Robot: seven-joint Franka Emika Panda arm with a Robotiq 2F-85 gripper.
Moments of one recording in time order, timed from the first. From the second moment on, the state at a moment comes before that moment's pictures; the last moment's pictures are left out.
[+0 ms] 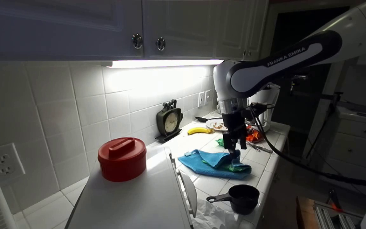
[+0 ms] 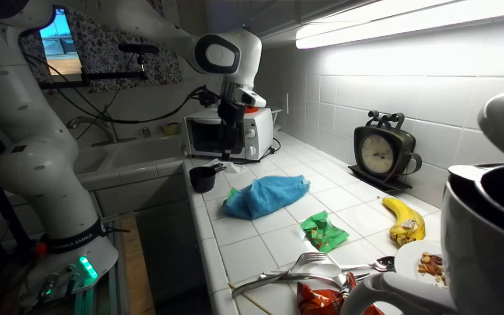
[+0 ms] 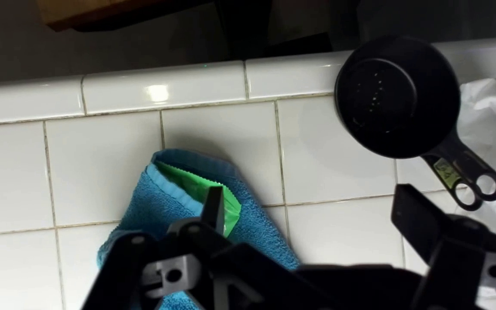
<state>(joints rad) -0.09 -0.11 -0.08 -2.20 0.01 1.78 0.13</state>
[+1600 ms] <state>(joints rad) -0.17 0.22 -0.12 -2.12 0.25 2.59 -0.44</state>
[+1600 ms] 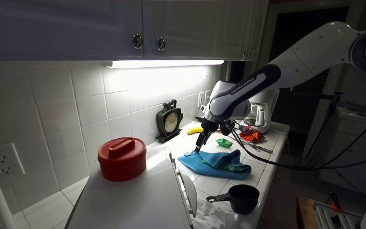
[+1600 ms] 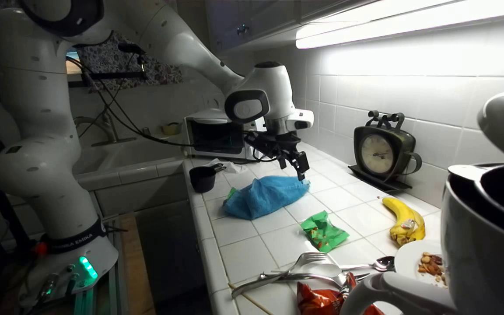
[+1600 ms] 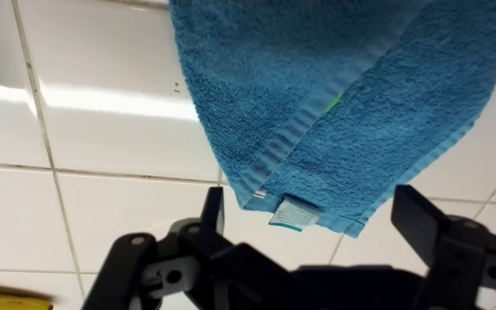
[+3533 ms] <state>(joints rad) -0.18 0.40 -0.06 -2.00 0.25 2.61 -0.18</state>
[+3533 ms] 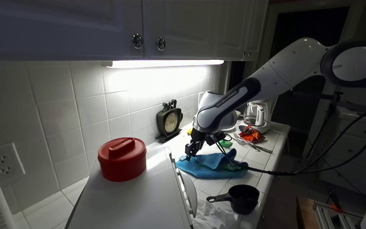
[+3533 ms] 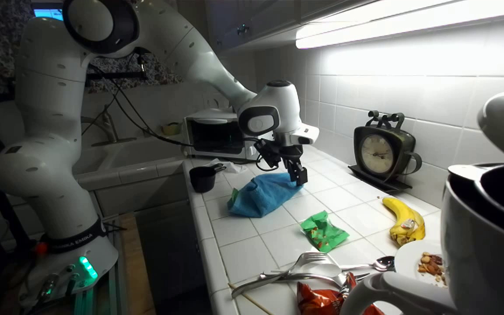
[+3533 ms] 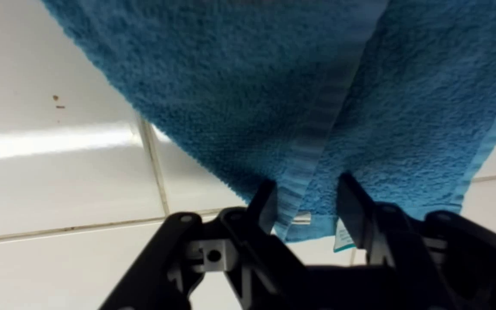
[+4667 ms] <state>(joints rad) -0.23 0.32 -0.09 -1.93 0.25 2.57 -0.12</state>
